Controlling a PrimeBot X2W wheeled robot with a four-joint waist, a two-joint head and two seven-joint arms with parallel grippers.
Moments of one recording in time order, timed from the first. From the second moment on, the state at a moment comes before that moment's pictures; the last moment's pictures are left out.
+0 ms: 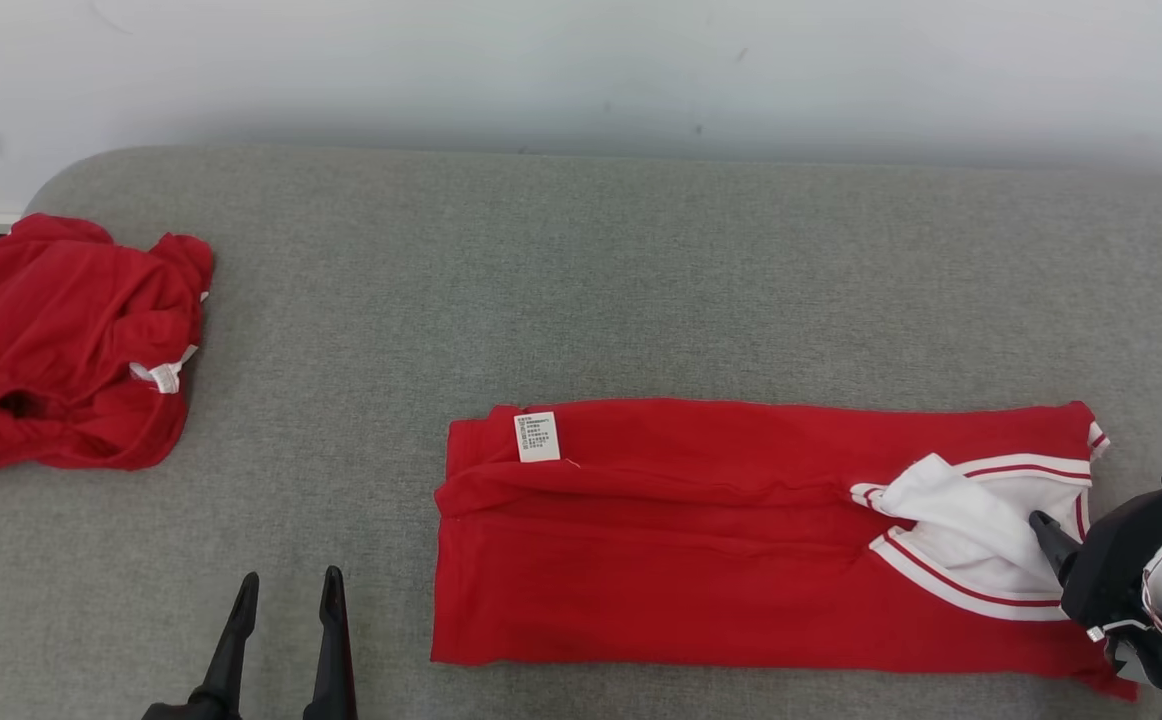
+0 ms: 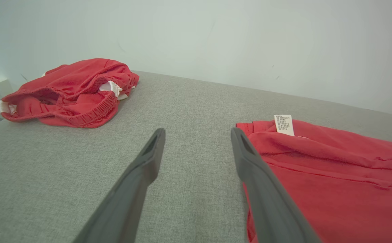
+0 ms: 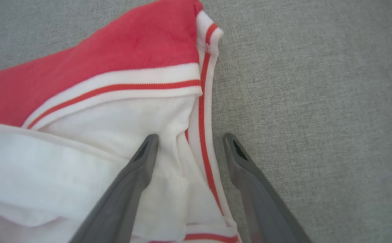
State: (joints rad) left arm 0.06 0.05 -0.05 0.08 -0.23 -0.07 -0.26; right arm -0.38 -0.31 -0.13 0.60 0.40 0.13 0.53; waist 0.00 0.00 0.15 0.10
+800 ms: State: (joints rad) left arm 0.09 0.05 -0.03 0.09 -0.25 -0.04 -0.26; right arm -0.43 -0.37 -0.15 0.73 0.32 0.13 0.43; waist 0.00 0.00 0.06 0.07
